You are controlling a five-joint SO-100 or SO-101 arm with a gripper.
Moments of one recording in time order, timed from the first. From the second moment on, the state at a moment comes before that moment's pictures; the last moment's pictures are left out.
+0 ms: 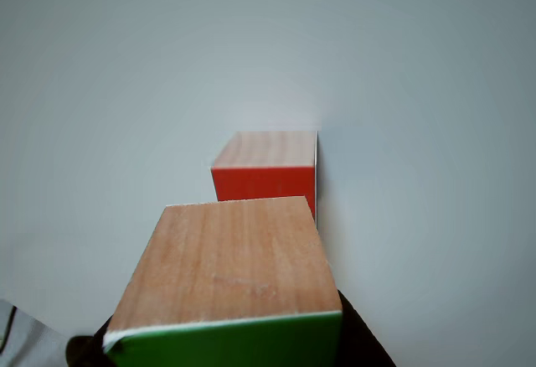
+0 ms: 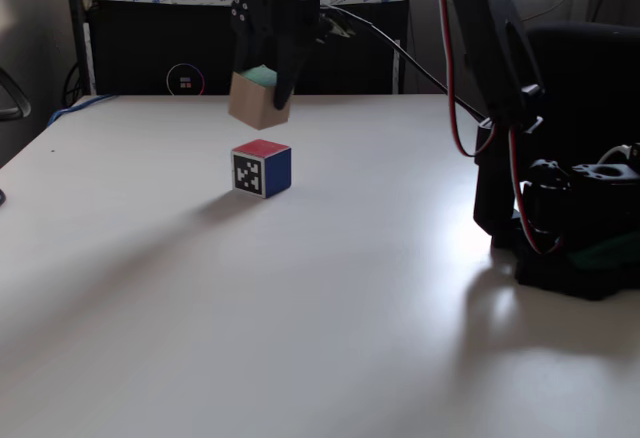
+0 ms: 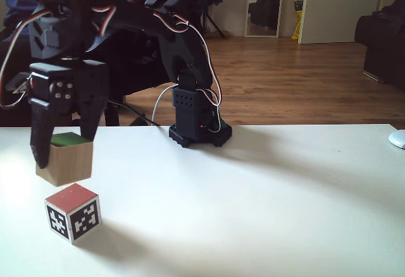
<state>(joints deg) 47.7 62.5 42.3 103.6 5.5</state>
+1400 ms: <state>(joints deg) 46.6 57.3 42.2 103.1 5.8</state>
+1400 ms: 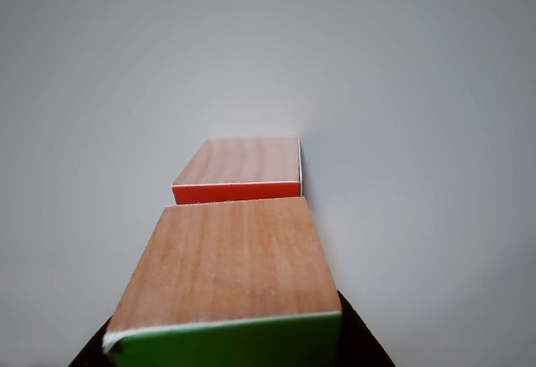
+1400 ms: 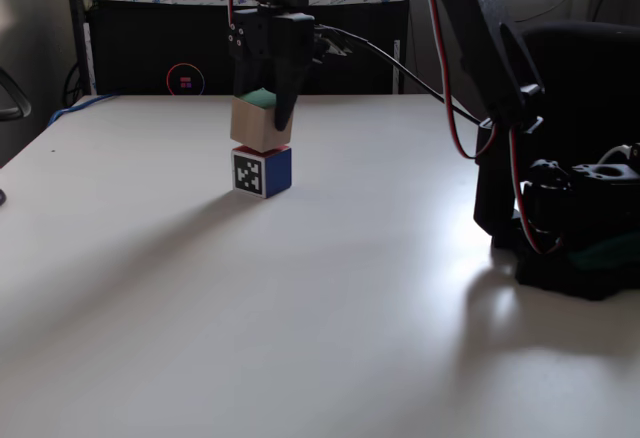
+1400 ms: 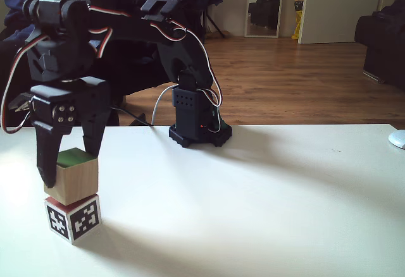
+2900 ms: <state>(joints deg) 35.3 139.2 90.8 93.3 1.2</state>
